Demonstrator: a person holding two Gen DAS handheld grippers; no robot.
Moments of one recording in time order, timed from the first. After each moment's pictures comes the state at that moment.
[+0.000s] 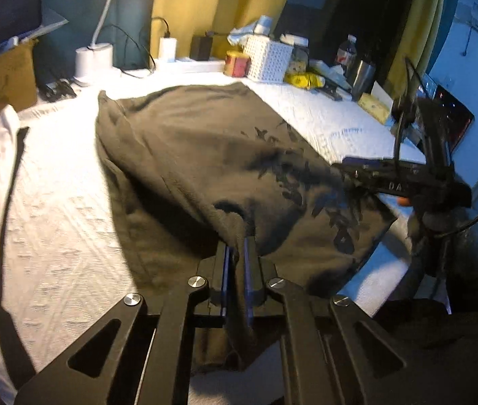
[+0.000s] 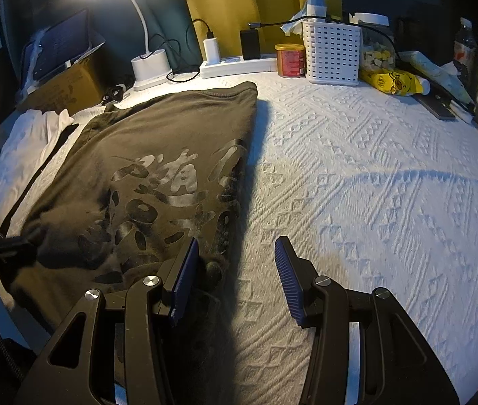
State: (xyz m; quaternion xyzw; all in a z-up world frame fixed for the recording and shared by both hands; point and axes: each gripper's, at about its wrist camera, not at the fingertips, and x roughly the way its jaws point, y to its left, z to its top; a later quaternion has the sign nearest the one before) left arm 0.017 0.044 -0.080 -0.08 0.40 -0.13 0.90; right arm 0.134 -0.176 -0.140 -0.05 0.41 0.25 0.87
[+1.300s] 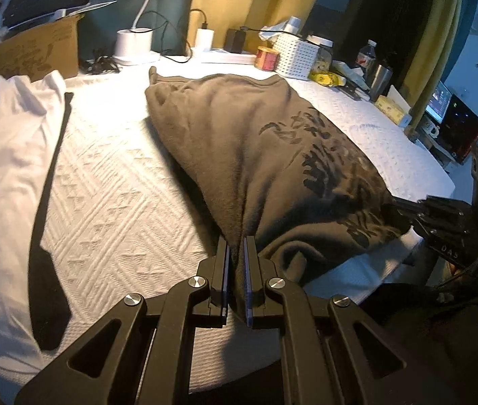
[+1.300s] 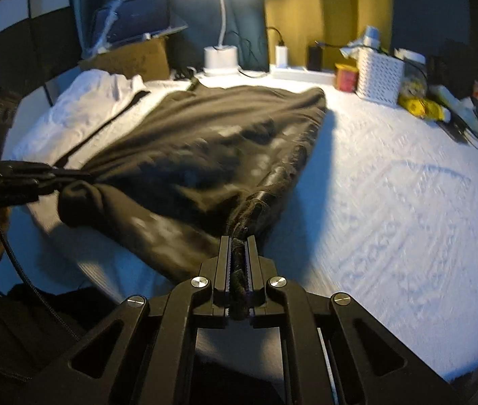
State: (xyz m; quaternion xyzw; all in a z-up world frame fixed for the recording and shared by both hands) left arm -0.021 0.082 -0.091 -0.10 0.42 -0.09 0.90; right arm 0.016 -0.147 -0.132 -0.11 0.38 0.30 0.87
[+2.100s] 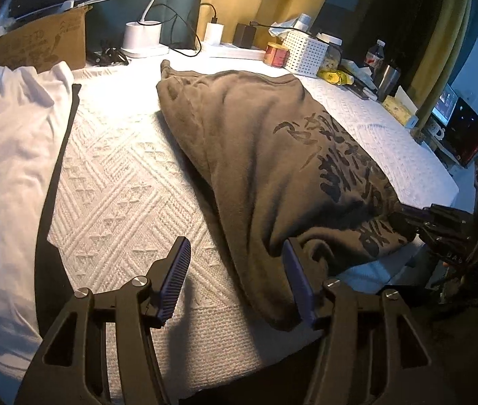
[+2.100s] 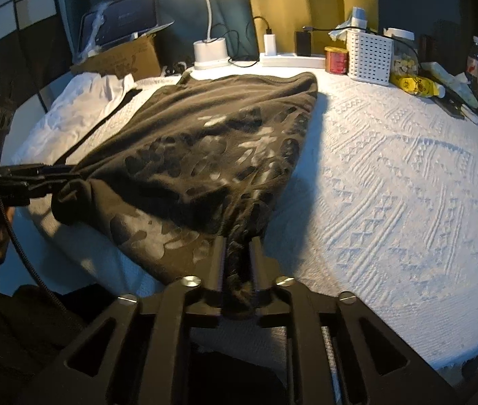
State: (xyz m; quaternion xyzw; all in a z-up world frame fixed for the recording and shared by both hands) left arm -0.018 0.087 -0.090 -0.10 0.43 -0.08 0.89; right arm 0.018 -0.158 -0.136 -0.08 0.40 0.30 0.86
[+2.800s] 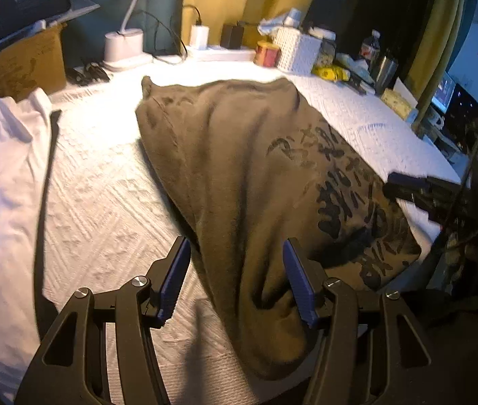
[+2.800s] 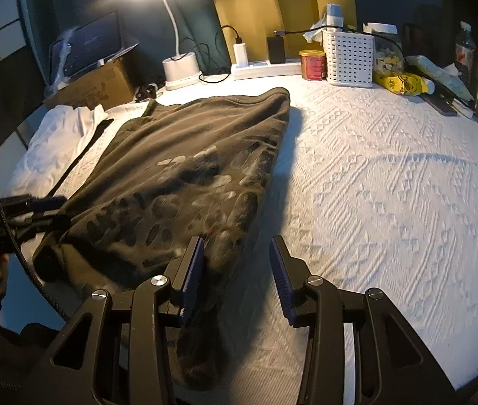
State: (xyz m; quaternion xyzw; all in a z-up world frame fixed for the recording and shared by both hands) left arm 0.017 0.075 -0.086 -0.07 0.45 -0.10 0.89; right arm 0.075 -0.162 -0.122 -0.04 0.41 0.27 0.87
